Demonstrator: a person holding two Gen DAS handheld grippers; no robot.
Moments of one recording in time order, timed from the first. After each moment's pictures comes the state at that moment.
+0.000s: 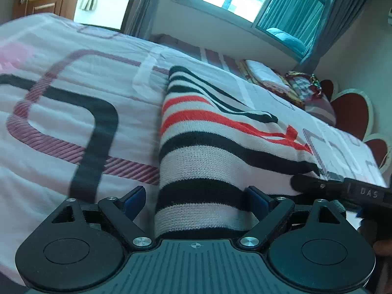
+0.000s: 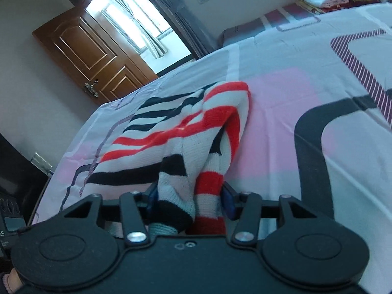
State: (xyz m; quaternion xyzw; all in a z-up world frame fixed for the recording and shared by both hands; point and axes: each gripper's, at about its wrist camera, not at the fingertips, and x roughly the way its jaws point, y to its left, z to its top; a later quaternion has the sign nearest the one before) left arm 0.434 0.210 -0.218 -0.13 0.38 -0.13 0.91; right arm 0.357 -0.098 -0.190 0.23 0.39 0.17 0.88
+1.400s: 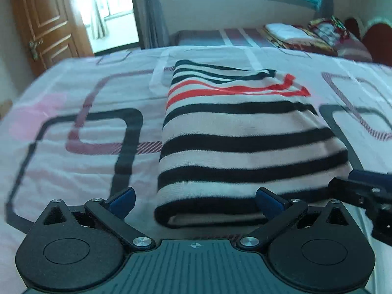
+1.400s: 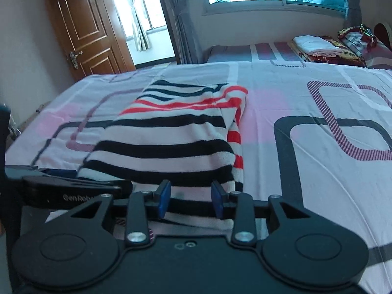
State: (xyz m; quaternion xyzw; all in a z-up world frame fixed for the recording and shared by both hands) left arm 0.357 0.150 -0.175 0.07 0.41 -0.04 0.91; right arm 0.258 -0.027 -0.149 0.07 0.37 0.10 0.92
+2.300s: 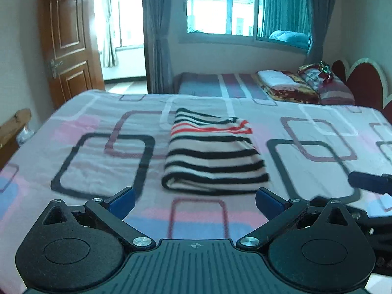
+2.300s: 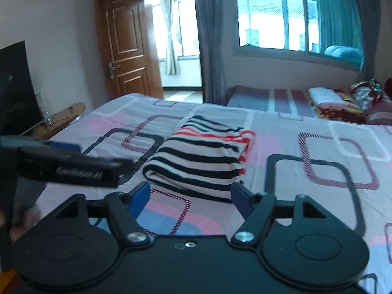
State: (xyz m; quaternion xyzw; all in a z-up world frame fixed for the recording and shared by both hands) left arm 0.162 0.156 -0.054 0.01 0.32 -0.03 0.95; right arm 0.097 -0.026 -0.043 0.00 0.28 0.14 0.95
